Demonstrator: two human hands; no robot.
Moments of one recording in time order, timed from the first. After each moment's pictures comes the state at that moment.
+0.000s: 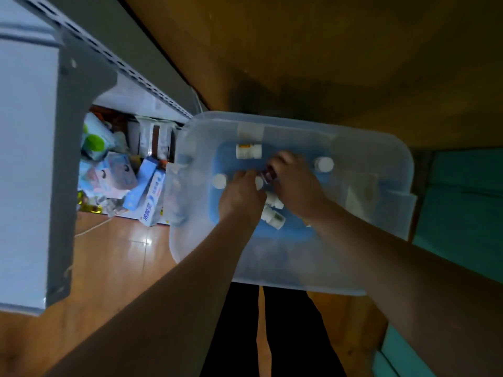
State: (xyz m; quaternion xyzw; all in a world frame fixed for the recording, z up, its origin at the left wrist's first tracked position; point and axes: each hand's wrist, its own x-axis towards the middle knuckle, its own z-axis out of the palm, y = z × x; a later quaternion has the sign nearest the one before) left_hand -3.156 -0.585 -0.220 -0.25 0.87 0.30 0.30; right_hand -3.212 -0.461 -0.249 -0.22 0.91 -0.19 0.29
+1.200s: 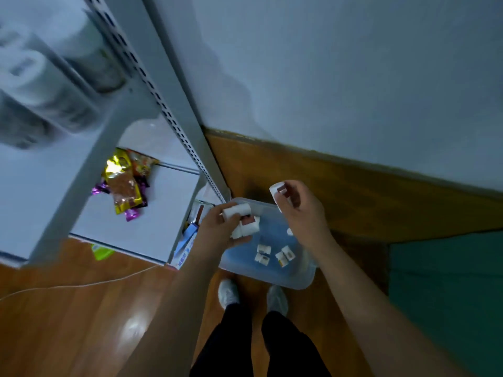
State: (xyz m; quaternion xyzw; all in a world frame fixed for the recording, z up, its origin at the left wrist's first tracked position) left_hand -3.115 -0.602 0.128 -0.44 0.56 0.70 0.06; right_hand -3.204 -0.439 0.131 -0.08 0.84 -0.51 0.19
